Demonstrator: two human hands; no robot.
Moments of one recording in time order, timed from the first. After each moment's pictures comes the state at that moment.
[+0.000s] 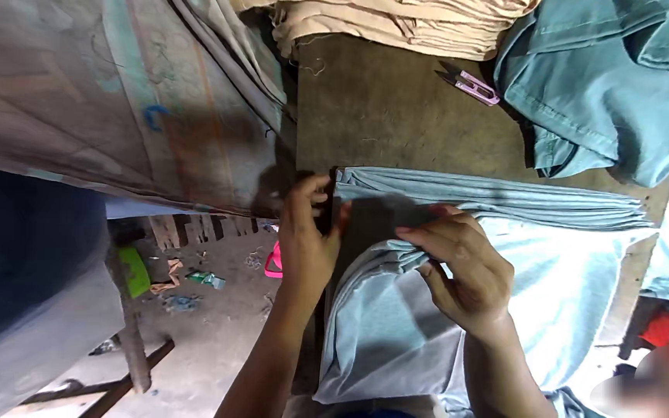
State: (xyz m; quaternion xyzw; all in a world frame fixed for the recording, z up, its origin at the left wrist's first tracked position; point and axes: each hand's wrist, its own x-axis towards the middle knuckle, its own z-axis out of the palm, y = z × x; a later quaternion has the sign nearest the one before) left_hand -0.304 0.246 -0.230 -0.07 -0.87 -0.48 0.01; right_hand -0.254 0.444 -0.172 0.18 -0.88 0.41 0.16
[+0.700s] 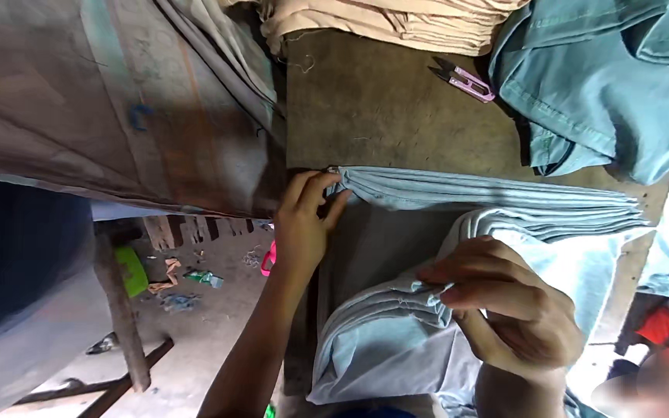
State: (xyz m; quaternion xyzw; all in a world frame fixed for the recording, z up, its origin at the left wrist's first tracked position) left_hand -0.325 0.254 -0.250 -0.13 -0.89 -0.44 0.04; right_hand -0.240 0.464 -0.138 0.19 -0.84 0.50 0.12
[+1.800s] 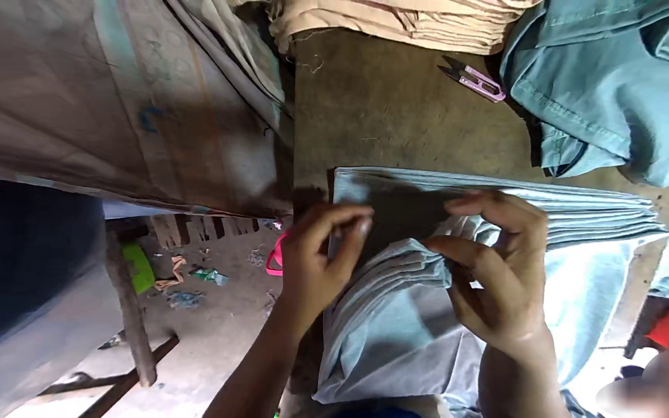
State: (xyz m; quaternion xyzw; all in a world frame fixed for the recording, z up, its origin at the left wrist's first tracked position) left_hand -0.298 0.248 -0.208 -0.14 -0.80 -0.59 0.00; right_hand -0.251 0.461 -0.150 0.16 -0.92 0.35 0.11
